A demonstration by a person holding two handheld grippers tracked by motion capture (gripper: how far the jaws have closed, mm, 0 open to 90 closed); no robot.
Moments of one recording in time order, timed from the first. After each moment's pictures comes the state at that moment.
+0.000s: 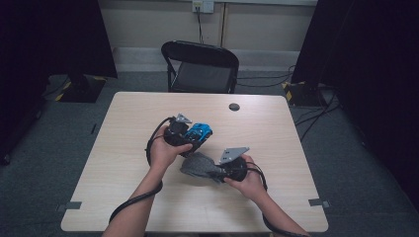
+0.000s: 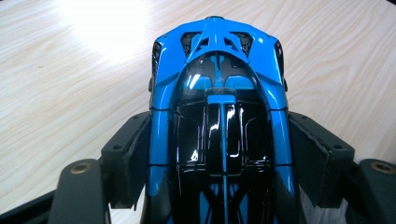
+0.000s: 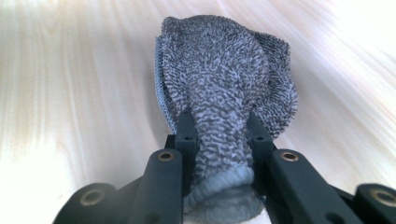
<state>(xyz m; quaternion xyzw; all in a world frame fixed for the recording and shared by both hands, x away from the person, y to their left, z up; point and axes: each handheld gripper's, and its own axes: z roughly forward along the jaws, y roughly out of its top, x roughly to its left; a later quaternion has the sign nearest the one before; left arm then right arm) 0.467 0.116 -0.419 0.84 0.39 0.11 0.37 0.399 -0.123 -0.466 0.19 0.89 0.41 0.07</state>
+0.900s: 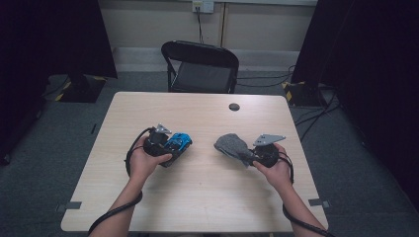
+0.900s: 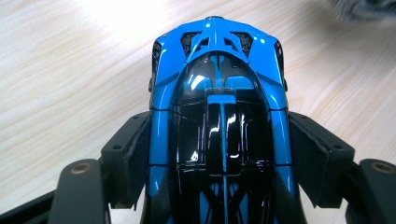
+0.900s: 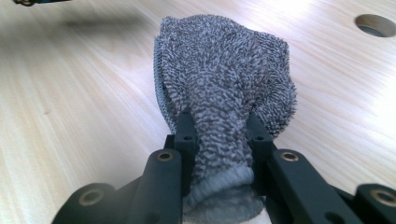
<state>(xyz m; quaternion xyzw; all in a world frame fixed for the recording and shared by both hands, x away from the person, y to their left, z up) 0.448 0.173 -0.448 0.84 0.41 0.12 0.33 0.429 -0.211 -0.451 0.32 0.84 0.40 0.14</state>
